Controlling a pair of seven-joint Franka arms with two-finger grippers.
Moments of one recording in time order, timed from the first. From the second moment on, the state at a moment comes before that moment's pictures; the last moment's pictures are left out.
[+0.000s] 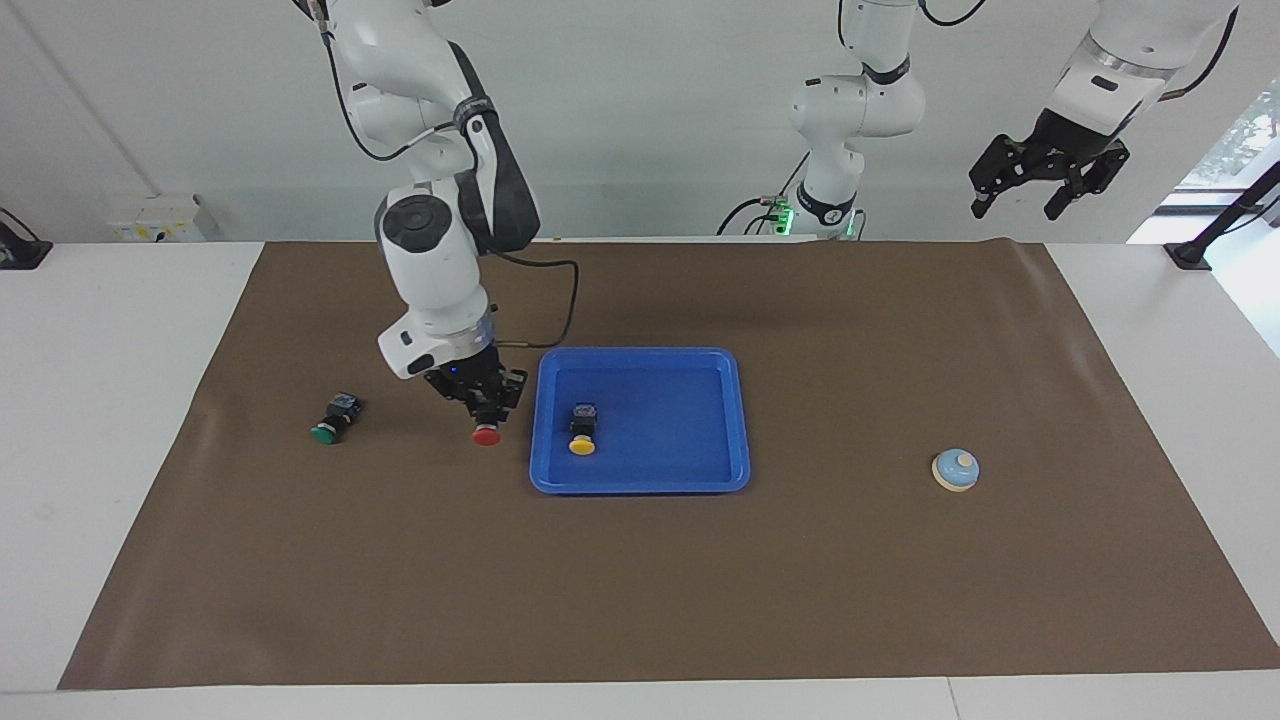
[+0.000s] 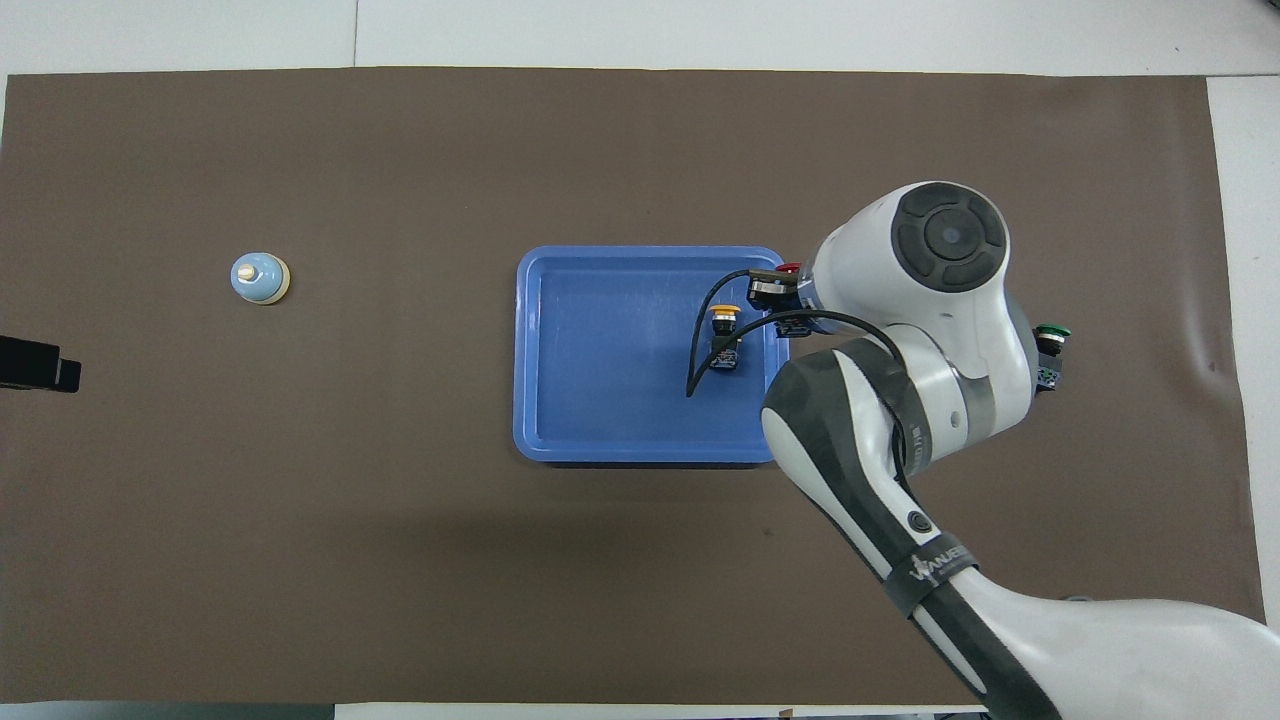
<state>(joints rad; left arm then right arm) -0.10 -0.14 0.07 -1.60 -0.01 1.44 0.06 0.37 0.25 0.03 -1.85 0.01 2.18 0.60</state>
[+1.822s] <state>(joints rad) -0.10 -0.14 0.07 -1.60 -0.01 1.44 0.06 0.41 0.31 0.01 -1.74 0.01 2.10 0.81</state>
